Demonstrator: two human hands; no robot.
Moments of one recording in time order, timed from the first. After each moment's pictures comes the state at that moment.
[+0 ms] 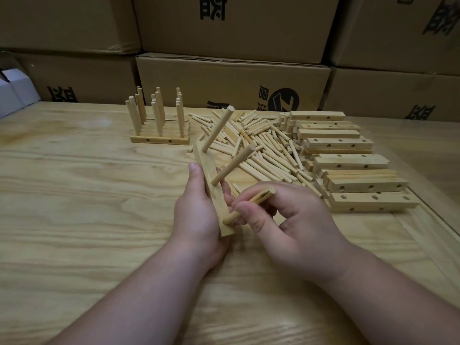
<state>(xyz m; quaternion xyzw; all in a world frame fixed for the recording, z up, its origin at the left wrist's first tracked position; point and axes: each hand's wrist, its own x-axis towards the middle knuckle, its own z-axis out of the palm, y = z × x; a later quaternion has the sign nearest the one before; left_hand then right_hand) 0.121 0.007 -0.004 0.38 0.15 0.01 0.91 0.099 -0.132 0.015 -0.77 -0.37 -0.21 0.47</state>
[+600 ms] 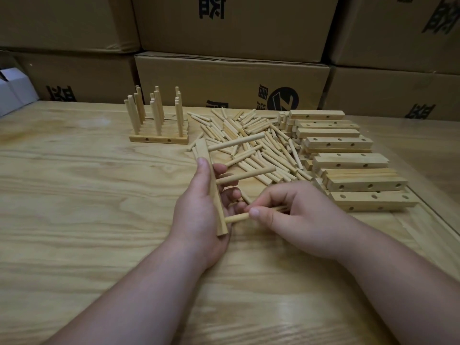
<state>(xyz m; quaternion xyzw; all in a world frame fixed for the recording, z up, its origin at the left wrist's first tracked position) 0.120 0.007 0.000 0.41 0.10 -0.01 0.91 0.112 -0.158 0.024 -0.86 -0.23 0.04 0.46</state>
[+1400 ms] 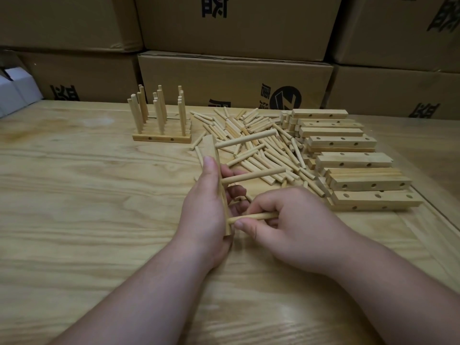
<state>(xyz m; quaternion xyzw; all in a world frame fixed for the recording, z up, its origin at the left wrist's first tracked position) 0.122 0.003 -0.008 0.45 0.04 0.03 0.89 0.102 -0.143 0.020 -0.91 -0.24 -0.04 0.32</state>
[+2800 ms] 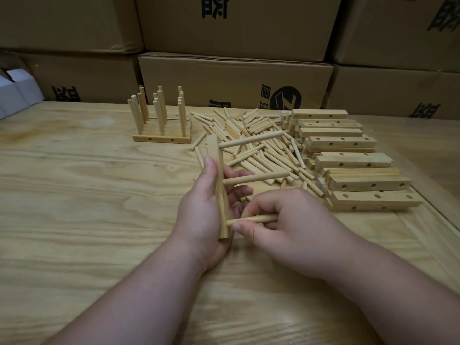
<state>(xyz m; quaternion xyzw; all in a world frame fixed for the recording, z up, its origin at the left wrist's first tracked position) 0.118 0.008 -0.002 0.42 0.03 -0.05 0.91 0.094 -0.140 0.024 -0.90 -0.23 -0.03 0.36</state>
